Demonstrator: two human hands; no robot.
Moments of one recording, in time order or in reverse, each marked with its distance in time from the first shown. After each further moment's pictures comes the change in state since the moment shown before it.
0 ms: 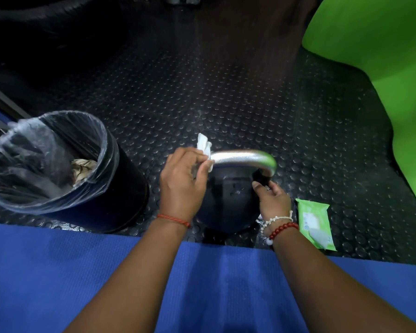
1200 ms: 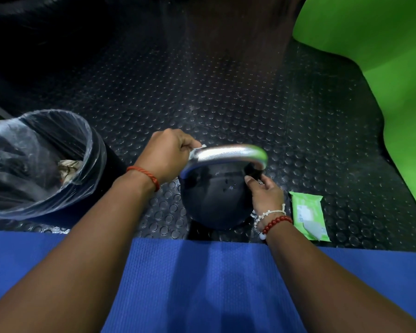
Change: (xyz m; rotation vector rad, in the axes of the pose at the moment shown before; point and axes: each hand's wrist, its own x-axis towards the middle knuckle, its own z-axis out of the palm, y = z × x) left_hand 0.062 0.012 -0.022 0.244 -0.546 -0.087; right_hand 0.016 0.016 0.001 0.015 -0.002 -0.001
